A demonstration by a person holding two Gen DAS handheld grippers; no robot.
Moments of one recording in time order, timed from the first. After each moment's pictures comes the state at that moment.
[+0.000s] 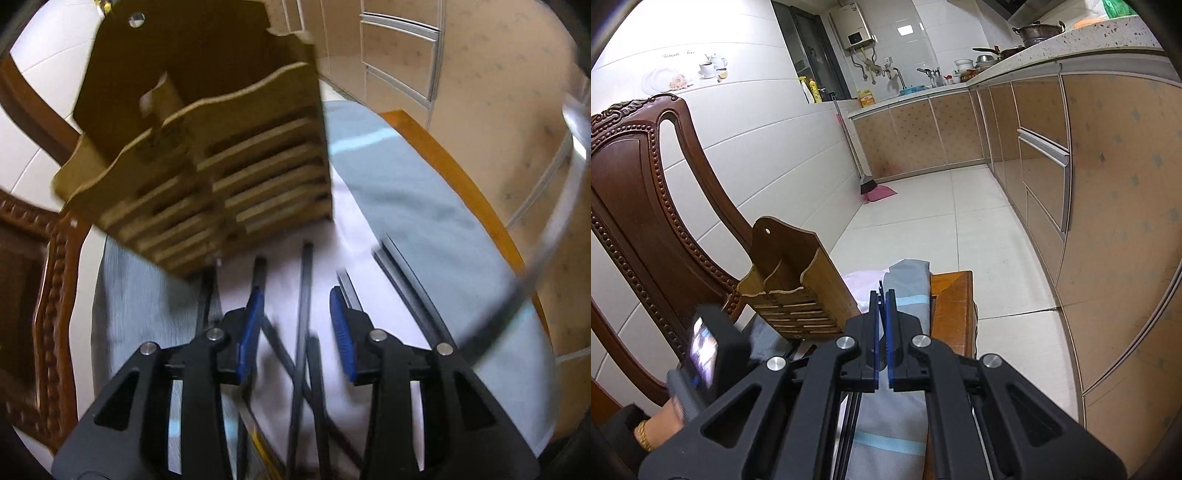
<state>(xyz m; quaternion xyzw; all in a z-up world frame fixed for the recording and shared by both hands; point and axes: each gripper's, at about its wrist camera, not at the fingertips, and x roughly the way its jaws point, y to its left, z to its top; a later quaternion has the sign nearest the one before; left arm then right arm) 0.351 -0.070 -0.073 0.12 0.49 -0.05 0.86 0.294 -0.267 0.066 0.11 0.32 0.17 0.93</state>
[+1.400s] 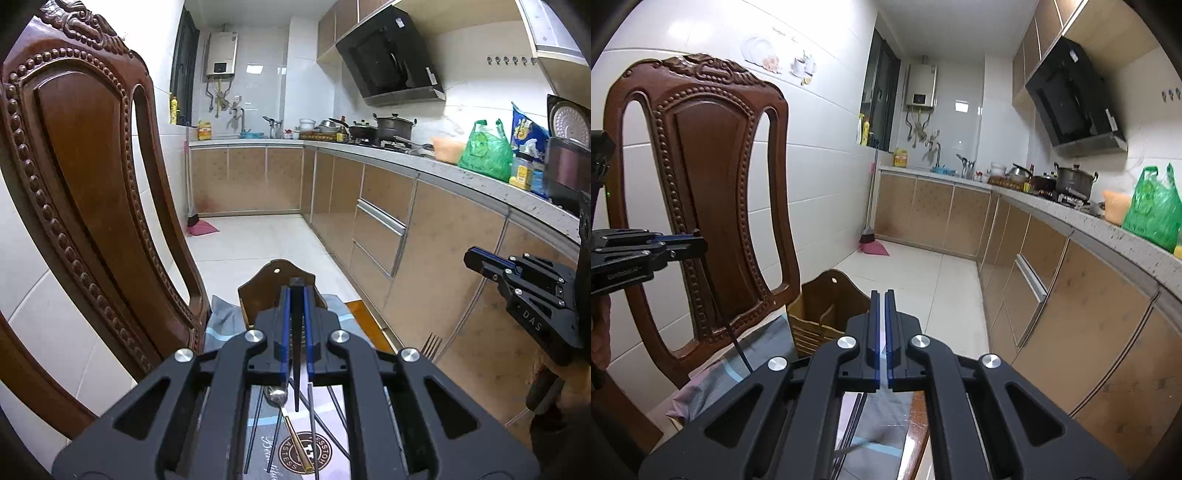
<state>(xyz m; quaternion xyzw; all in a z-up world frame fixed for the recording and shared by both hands) 0.154 -0.001 0.183 0.00 0.21 -0.08 0.97 0.171 -0.188 0.194 -0.09 0.18 0.17 0.97</state>
